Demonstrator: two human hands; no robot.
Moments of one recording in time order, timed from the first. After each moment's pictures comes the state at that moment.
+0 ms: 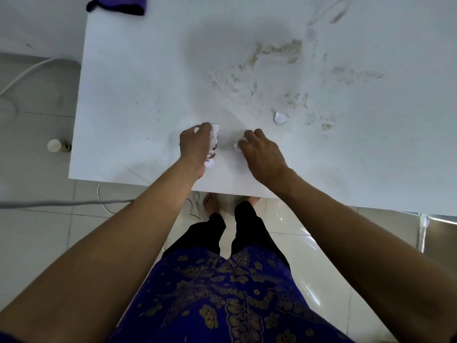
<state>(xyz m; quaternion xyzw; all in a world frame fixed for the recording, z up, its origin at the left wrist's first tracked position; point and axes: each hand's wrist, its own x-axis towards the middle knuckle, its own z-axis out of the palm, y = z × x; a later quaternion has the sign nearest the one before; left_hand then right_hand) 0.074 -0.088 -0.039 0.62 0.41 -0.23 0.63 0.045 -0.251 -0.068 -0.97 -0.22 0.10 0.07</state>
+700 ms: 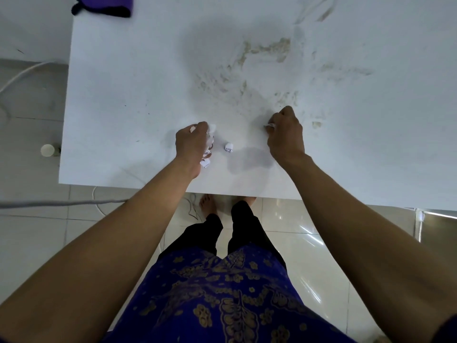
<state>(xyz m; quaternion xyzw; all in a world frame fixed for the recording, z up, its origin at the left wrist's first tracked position) 0.076 -0.100 -0.040 0.63 0.40 -0.23 0.62 0.080 -0.309 -0.079 -0.97 0.08 0.05 0.24</state>
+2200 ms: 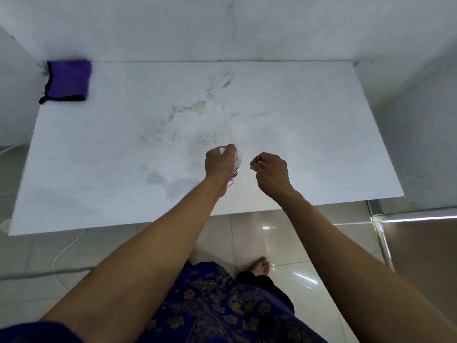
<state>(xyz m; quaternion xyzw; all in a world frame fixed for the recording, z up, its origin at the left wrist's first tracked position) 0.022 -0.321 0.050 0.68 0.22 -0.23 0.66 -0.021 -0.447 0.032 -0.87 0.23 0.05 0.42</state>
